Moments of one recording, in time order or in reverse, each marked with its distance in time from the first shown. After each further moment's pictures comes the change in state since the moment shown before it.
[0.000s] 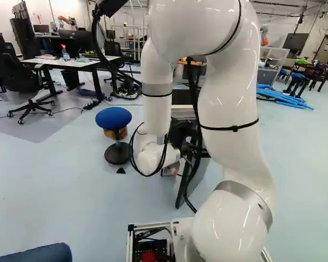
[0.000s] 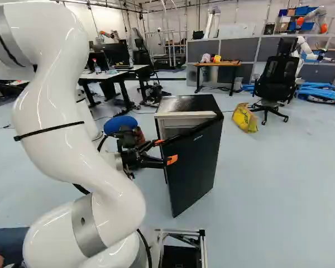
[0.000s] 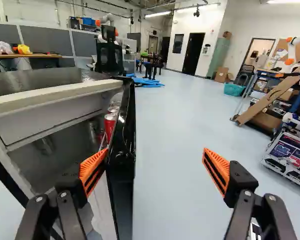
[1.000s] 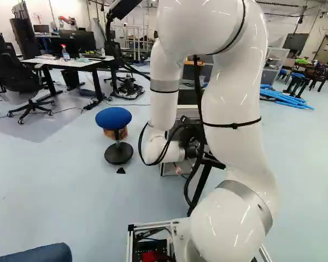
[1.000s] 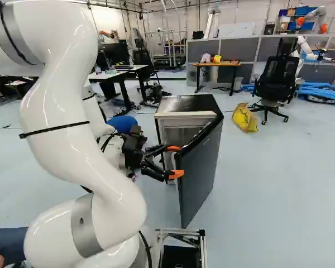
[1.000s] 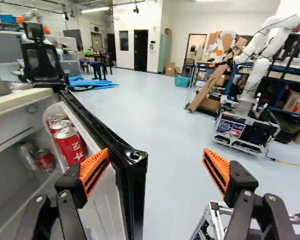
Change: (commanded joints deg) arm -7.8 0.0 -3.1 14.4 0.0 0.0
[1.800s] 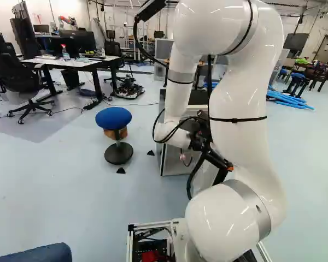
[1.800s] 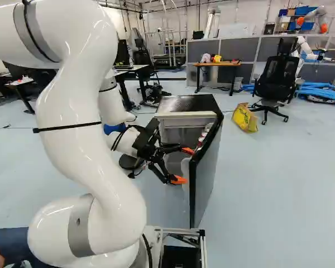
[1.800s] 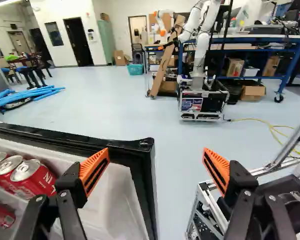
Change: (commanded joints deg) arm -13.6 -0.5 -8.1 7.7 -2.5 0.0
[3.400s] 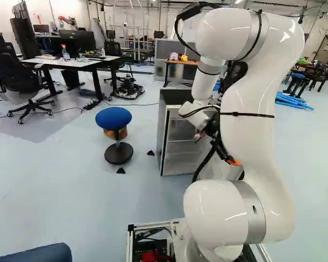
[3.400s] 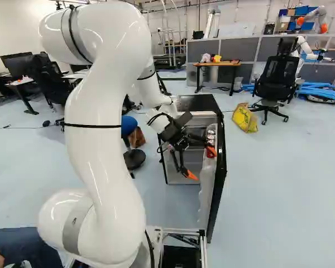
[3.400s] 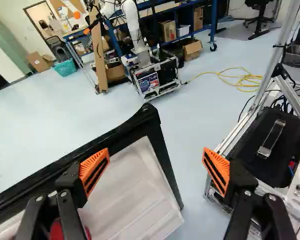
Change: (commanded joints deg) arm -20.7 -4.2 -17.3 6.3 -3.4 0.0
